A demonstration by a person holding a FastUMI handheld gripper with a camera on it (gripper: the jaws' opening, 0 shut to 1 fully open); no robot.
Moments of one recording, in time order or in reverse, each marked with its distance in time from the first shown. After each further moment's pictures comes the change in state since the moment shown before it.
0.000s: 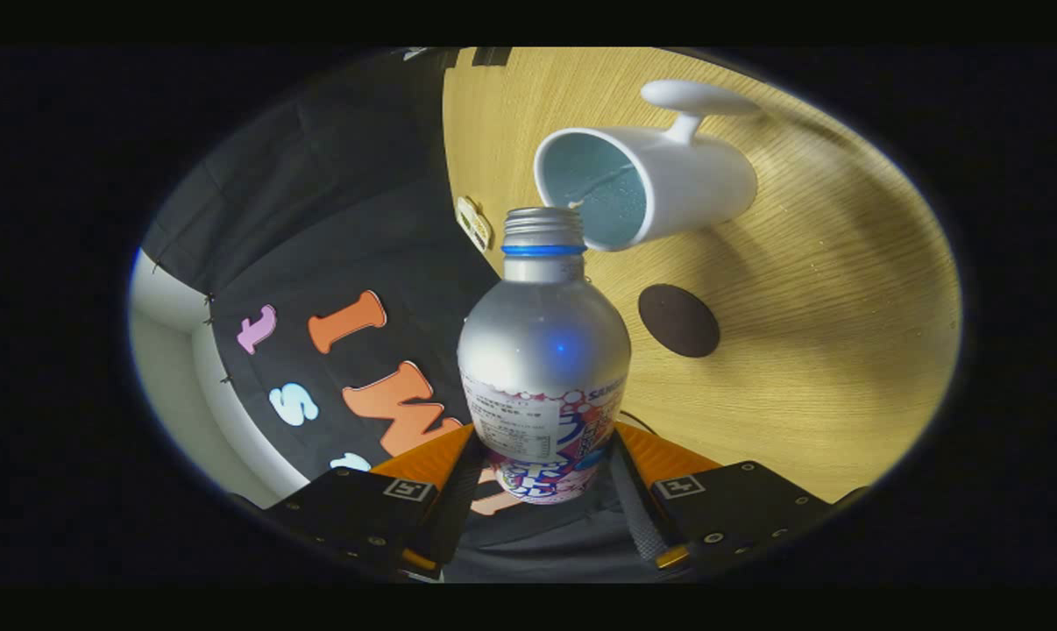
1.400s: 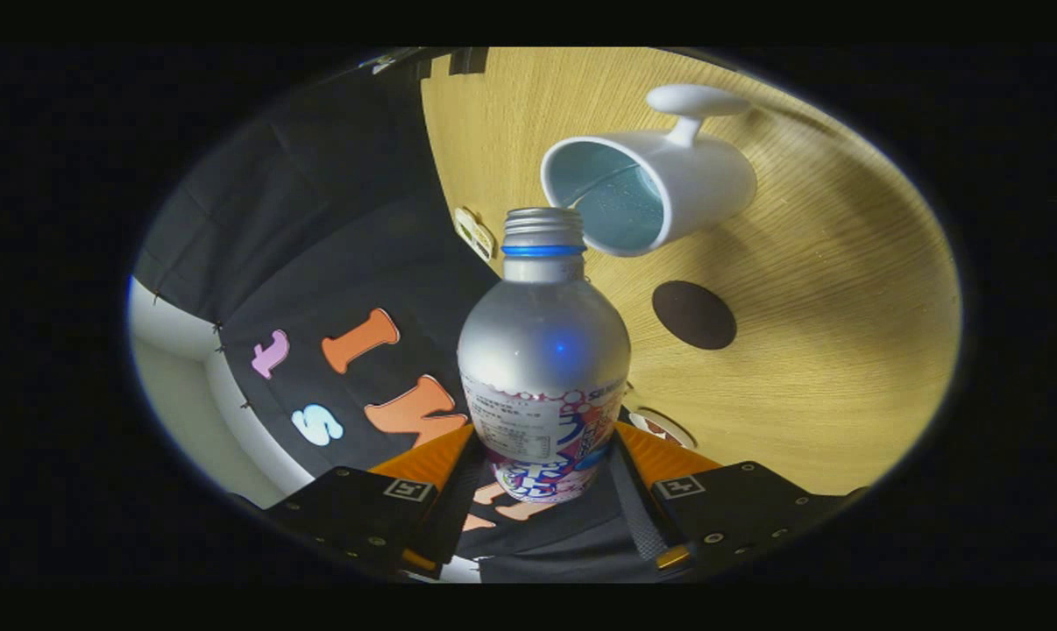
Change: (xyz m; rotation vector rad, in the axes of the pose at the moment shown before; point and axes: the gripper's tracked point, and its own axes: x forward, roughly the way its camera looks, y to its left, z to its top) arm 0.002 0.020 0.005 0.105 -0.011 0.048
